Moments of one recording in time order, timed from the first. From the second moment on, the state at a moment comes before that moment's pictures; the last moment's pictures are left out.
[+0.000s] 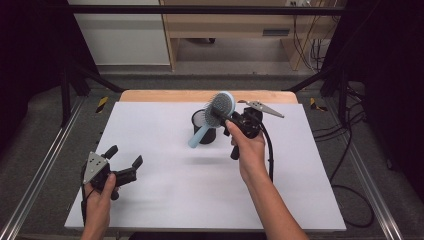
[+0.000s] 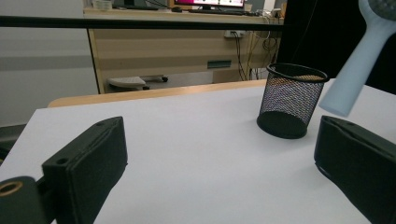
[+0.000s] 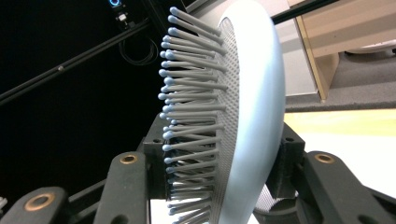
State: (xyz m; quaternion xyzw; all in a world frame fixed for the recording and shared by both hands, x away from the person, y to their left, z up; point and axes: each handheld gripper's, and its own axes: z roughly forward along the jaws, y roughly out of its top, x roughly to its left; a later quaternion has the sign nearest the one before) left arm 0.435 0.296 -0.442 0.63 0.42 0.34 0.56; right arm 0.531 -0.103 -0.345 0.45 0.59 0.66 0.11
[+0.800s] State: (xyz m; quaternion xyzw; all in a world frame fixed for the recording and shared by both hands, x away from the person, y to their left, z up) left arm 0.435 0.299 -0.441 0.63 0.41 0.34 0.56; right arm 0.571 -0.095 -0.315 0.48 0.55 0.67 0.12
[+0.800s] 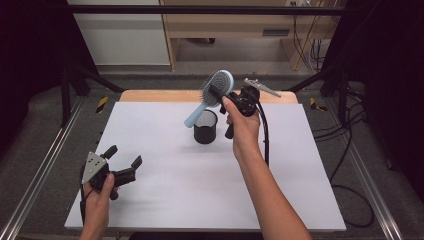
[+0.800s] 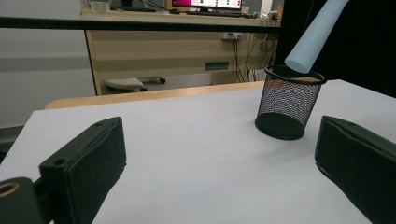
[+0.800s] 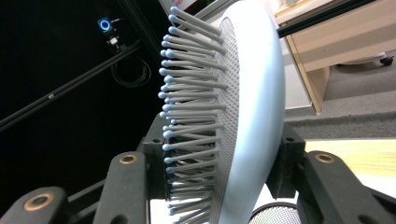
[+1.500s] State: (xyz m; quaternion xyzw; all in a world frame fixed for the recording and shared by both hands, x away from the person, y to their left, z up) left arm 0.435 0.299 -0.441 0.64 0.41 0.33 0.56; right arm 0.581 -0.103 -0.310 0.49 0.53 0.68 0.14
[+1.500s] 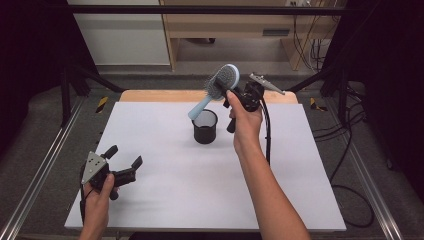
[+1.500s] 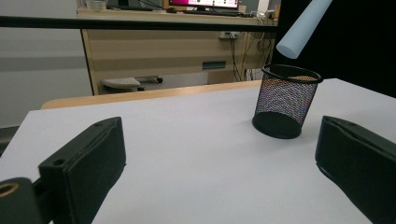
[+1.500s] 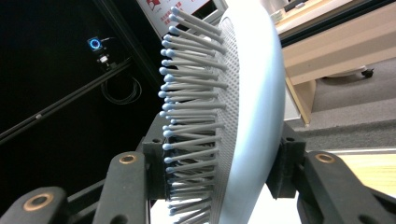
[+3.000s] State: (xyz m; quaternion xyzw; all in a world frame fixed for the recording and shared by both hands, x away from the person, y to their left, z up) left arm 0.437 0.298 -0.442 0.64 0.41 0.33 0.56; right arm 0.592 -0.107 -0.311 0.51 0.53 0.65 0.20
